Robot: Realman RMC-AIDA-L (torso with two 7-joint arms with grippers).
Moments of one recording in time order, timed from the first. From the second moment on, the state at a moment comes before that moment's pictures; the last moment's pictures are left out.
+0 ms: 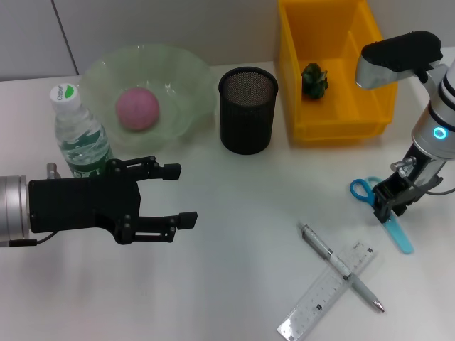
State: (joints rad) left arm -0.53 -2.06 0.89 0.70 1.89 1.65 -1.24; right arm 0.90 2.03 -1.12 -0.75 -2.92 -1.52 2.83
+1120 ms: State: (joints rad) left arm -0.54 -2.06 0.89 0.70 1.89 1.65 -1.25; right arm 0.92 2.03 -1.14 -0.71 -2.92 -1.49 2.82
